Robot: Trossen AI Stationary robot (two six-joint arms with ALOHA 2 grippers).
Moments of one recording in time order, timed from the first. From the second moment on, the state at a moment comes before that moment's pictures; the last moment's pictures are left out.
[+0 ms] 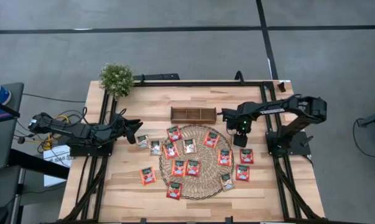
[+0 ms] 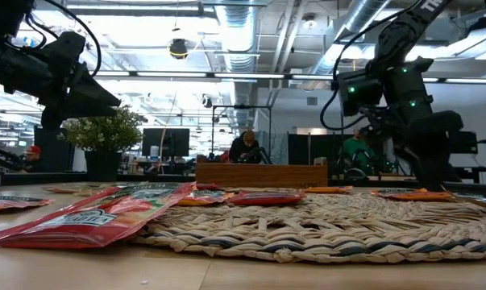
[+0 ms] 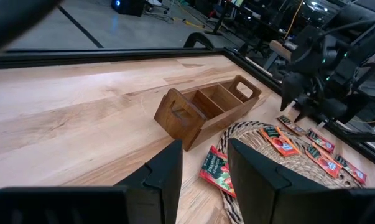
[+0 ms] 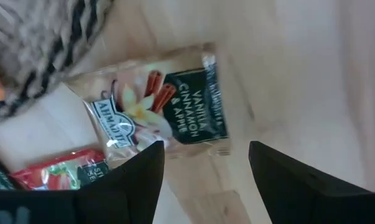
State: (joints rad) left arm -0.20 0.22 0.08 -0.13 -0.74 -0.67; right arm -0.29 1.55 0.75 -0.92 -0.13 0.02
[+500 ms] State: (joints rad) left arm -0.20 0.22 0.08 -0.13 -0.74 -0.67; right arm -0.28 1.50 0.78 -0.90 -0.13 0.07
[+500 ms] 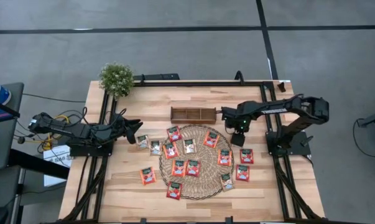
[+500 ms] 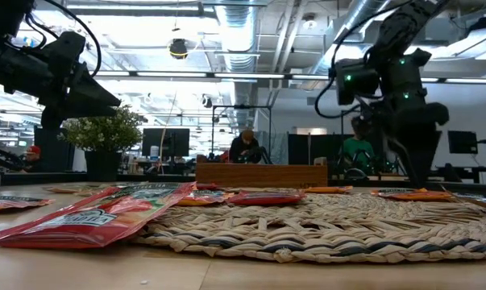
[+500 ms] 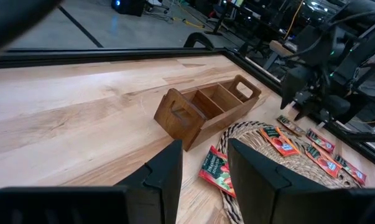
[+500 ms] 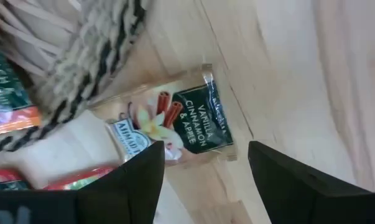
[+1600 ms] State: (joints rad) left arm -0.20 0.22 0.08 -0.13 -0.74 -0.67; right arm -0.29 1.64 0.78 -0.80 -0.05 0.02
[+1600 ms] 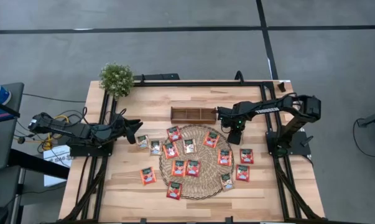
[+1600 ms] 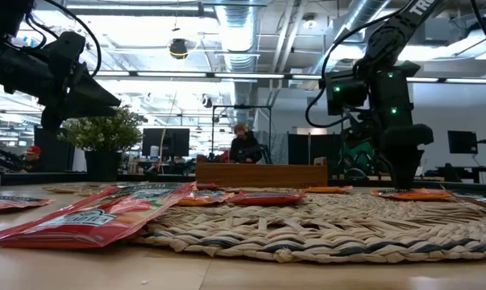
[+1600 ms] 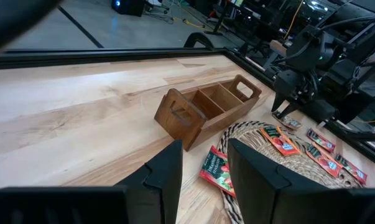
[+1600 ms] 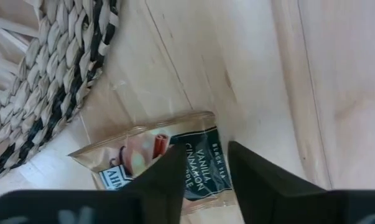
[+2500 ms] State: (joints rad) left arm -0.20 0.22 0.08 -0.13 -0.74 -0.67; right arm -0.27 1.52 0.84 -0.89 0.00 0.10
